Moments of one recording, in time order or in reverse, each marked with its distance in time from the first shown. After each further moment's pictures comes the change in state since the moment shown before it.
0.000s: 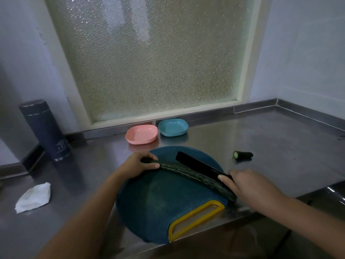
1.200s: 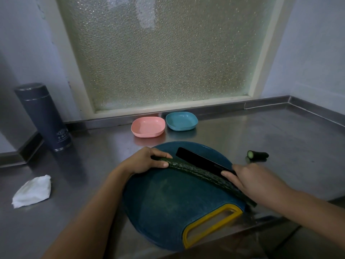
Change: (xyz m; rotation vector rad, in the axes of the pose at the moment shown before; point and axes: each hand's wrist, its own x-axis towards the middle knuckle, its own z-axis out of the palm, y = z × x) left_hand 0.015 -0.017 -0.007 -0.124 -0.219 0.076; right_hand 0.032 -0.017 -0.001 -0.108 0.000 -0.125
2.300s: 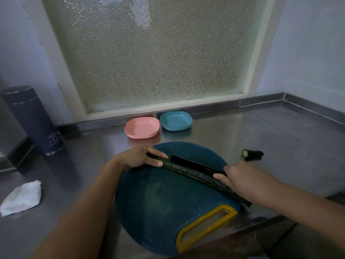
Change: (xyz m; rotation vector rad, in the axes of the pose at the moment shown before) left_hand 0.019 0.002 -0.011 -0.149 -0.161 -0.025; right_hand 0.009 -0.002 -0.007 -0.004 -0.138 -0.010
